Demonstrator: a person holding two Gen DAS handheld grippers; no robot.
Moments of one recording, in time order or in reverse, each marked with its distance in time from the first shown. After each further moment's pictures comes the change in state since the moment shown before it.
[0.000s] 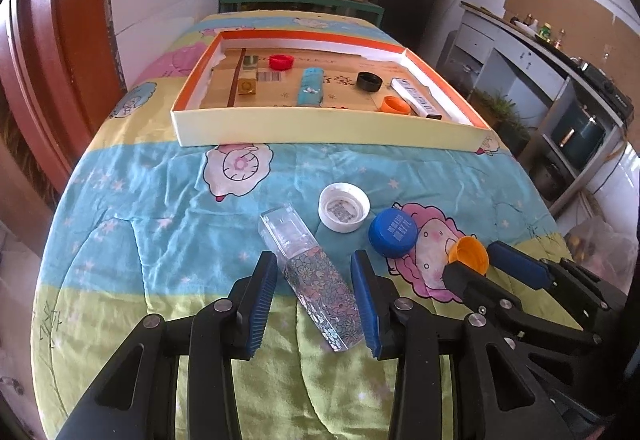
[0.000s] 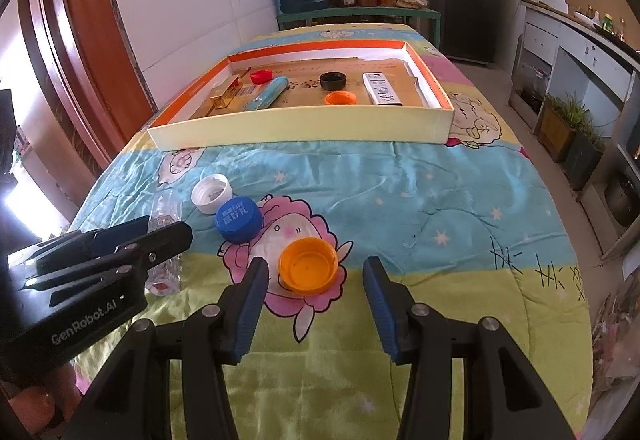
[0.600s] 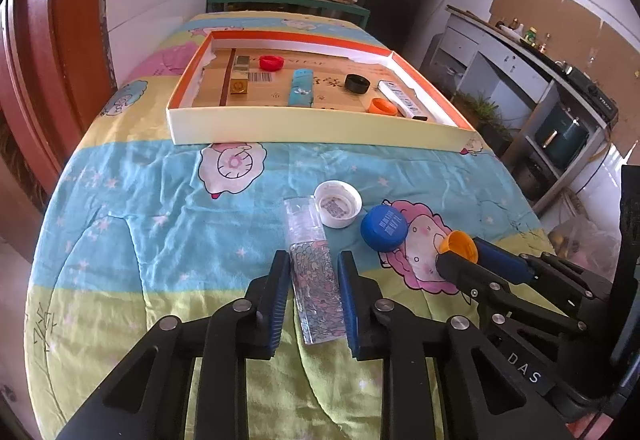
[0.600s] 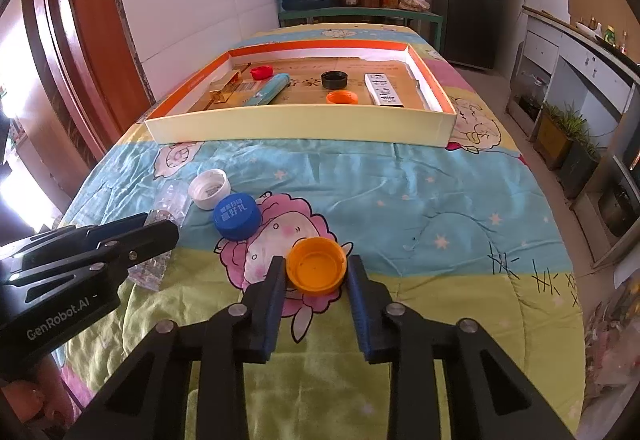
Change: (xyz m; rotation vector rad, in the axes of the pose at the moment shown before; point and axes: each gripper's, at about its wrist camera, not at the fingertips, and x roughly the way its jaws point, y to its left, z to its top) left arm -0.006 0.010 -0.003 0.003 -0.005 -0.071; right arm 0.001 0.005 0.000 -0.031 0.005 -0.023
